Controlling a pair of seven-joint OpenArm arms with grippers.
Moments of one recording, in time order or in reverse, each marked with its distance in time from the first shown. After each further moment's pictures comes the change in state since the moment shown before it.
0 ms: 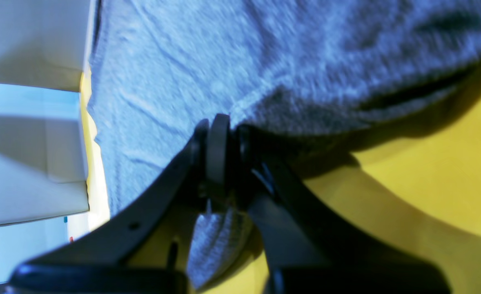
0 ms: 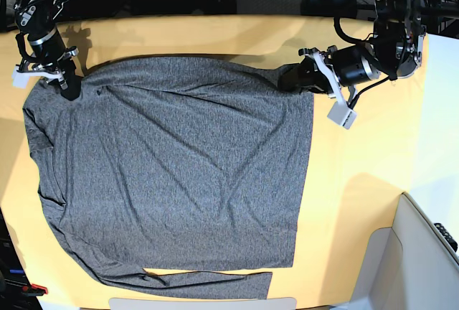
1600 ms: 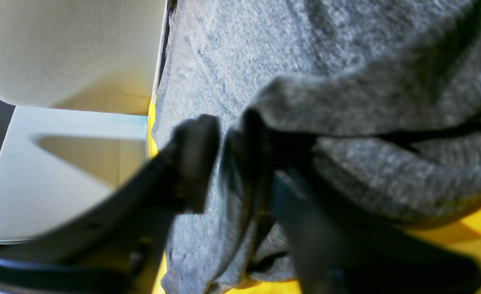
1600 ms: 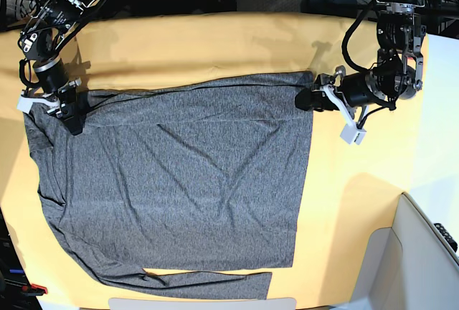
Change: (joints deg) left arm -9.7 0.2 0.4 -19.1 7.1 -0.2 -0.2; right arm 10.5 1.8 0.5 -18.6 4.6 2.9 2.7
